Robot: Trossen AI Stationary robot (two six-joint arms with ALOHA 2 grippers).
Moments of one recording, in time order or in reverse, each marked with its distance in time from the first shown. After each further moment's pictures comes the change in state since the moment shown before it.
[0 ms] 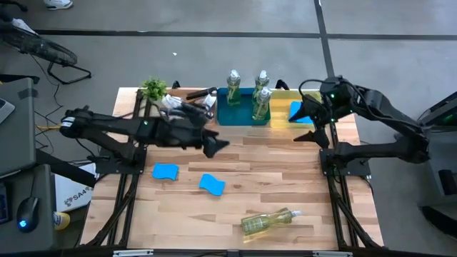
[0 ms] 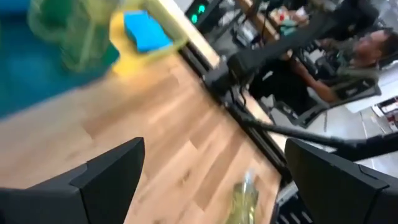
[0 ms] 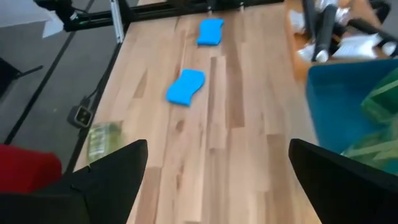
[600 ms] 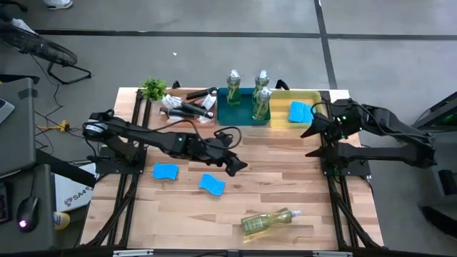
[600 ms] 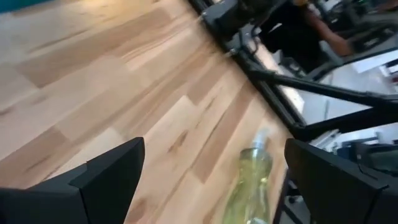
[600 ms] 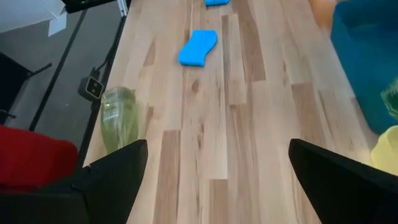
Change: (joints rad) left arm -0.029 0.297 0.000 0.184 0.137 -0.044; right arm 0.125 -0.290 -0.295 -0.002 0.080 0.168
